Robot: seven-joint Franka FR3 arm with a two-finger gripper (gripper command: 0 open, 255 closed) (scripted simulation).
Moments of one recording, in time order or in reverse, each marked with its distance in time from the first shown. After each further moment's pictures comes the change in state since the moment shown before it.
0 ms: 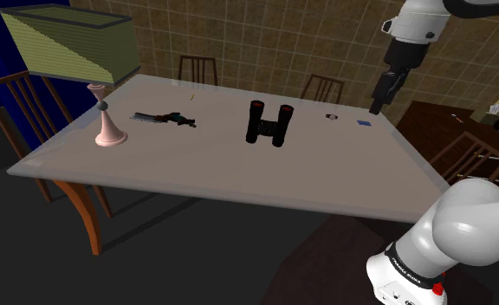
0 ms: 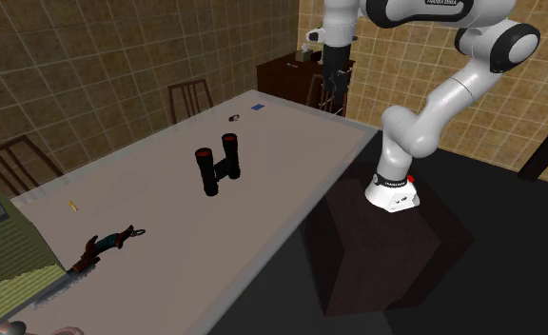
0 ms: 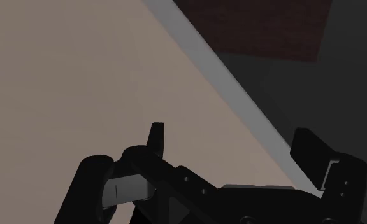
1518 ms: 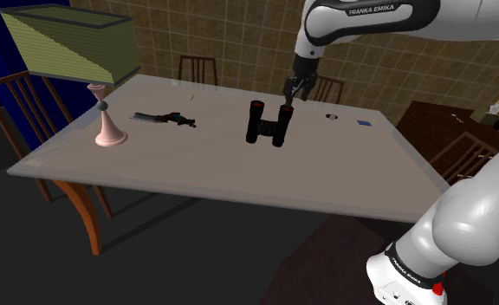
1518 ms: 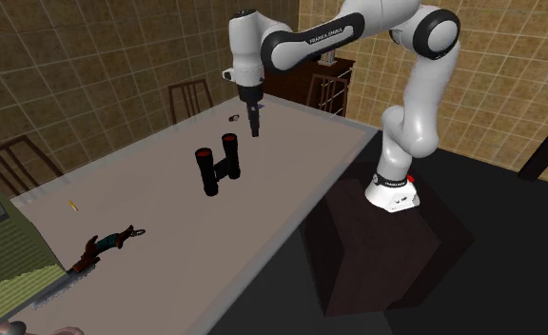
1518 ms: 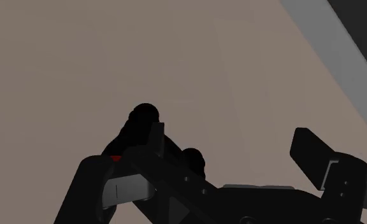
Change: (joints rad) arm 0.003 0.736 -0.022 0.375 0.043 0.396 0.020
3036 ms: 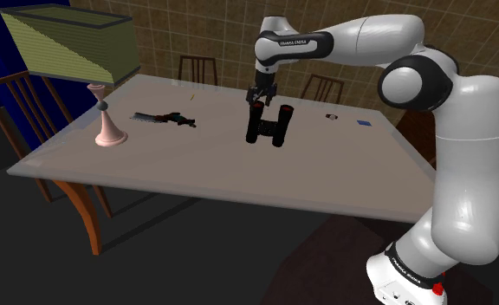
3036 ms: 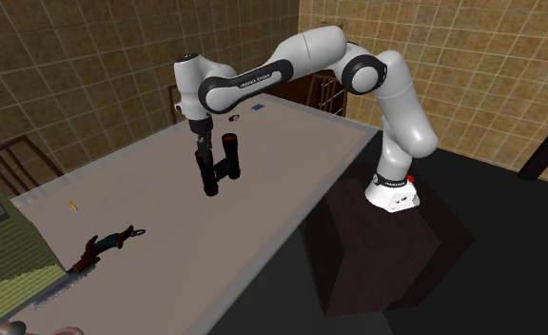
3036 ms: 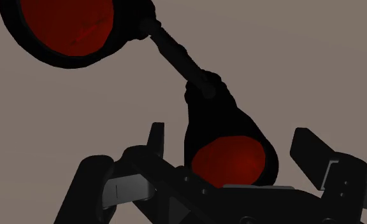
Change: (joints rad) arm -0.017 0.603 0.001 0.582 0.046 0.044 -0.004
